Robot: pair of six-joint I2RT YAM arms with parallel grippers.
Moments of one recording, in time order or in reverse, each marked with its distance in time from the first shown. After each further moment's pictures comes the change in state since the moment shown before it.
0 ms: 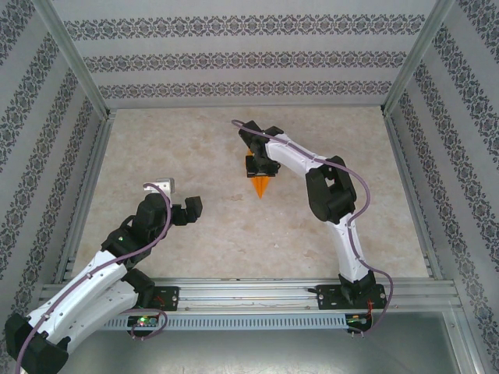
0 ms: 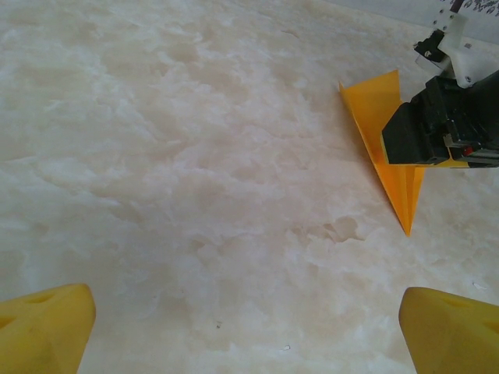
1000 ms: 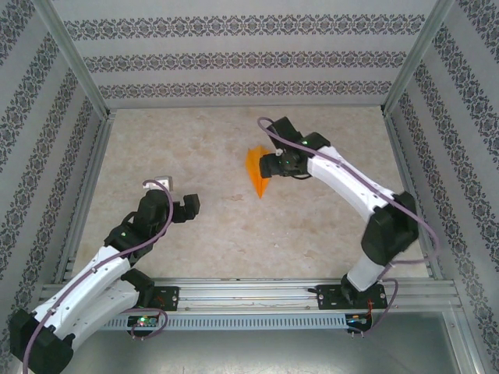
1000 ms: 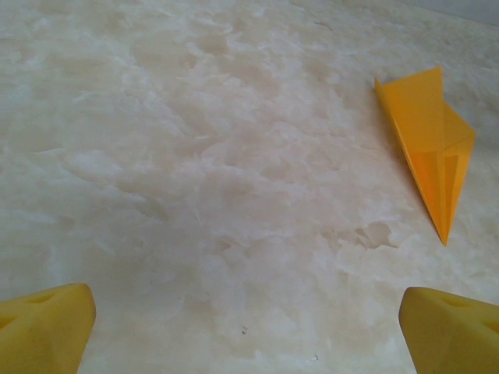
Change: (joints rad) left arm 0.063 0.055 0.000 0.013 0.003 0.008; right arm 0.006 -0.633 -0.430 0.064 0.062 -0.133
